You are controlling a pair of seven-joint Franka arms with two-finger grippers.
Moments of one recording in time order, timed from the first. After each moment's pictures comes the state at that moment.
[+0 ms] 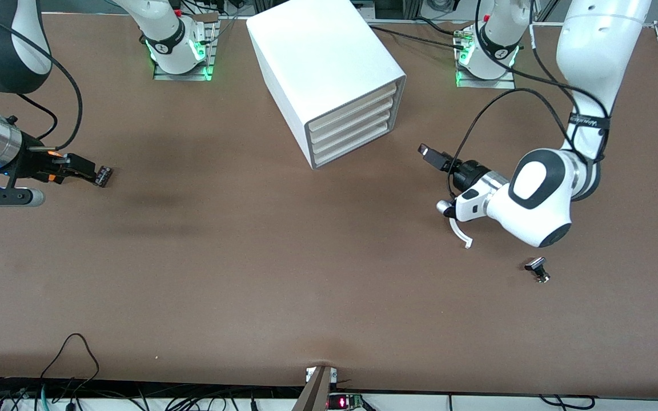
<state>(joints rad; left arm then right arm) -0.11 0.60 -0.07 -1.61 -0.73 1.34 0.23 0.11 0.19 -0.07 -1.56 -0.03 1.66 0.02</state>
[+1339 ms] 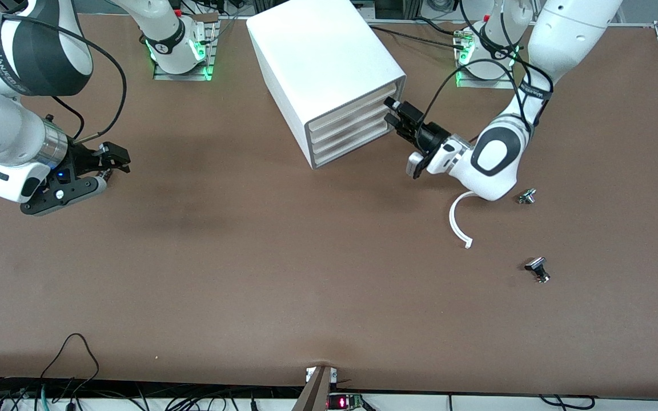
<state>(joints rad) -0.11 0.44 -0.19 -2.11 -1.19 1.43 0.82 0.21 0.21 -0.08 -1.55 -0.01 1.64 -0.29</state>
